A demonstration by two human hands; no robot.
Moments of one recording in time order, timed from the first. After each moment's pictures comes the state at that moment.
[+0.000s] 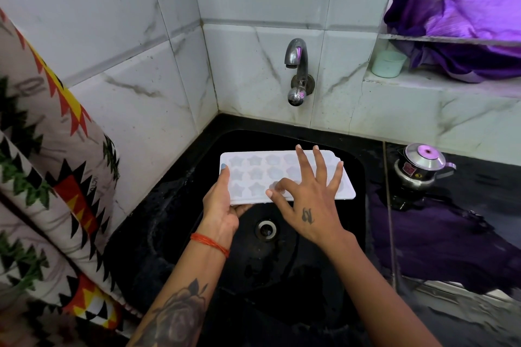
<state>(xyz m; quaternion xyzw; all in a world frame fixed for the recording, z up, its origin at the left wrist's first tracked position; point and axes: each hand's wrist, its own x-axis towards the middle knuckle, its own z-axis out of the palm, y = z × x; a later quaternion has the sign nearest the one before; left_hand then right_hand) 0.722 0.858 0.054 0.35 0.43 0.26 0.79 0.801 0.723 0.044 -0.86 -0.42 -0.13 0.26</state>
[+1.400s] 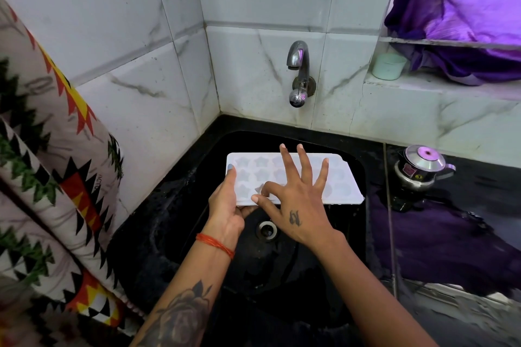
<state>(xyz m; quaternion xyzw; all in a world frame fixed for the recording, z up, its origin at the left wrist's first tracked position) 0.716 0.843 0.070 0.34 0.42 0.25 0.80 0.785 0.736 0.054 -0.85 -0.46 -0.12 0.22</state>
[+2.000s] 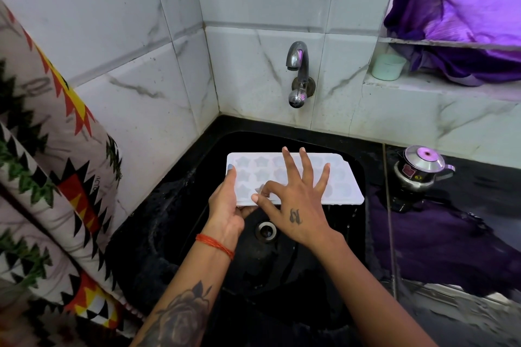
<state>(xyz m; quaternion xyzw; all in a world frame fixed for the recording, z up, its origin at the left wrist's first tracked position) 0.718 0.845 0.069 0.34 0.43 0.25 0.80 0.783 0.736 0.057 -0.86 -0.44 -0.08 0.23</state>
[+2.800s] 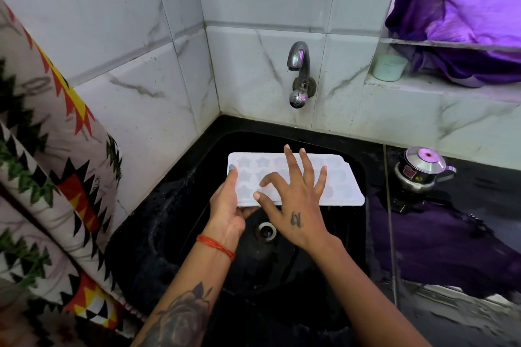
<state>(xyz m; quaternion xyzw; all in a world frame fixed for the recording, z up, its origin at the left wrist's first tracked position) 0.720 0.847 0.062 0.34 0.41 0.25 0.81 0.780 0.738 0.053 -0.84 -0.44 -0.09 0.32</state>
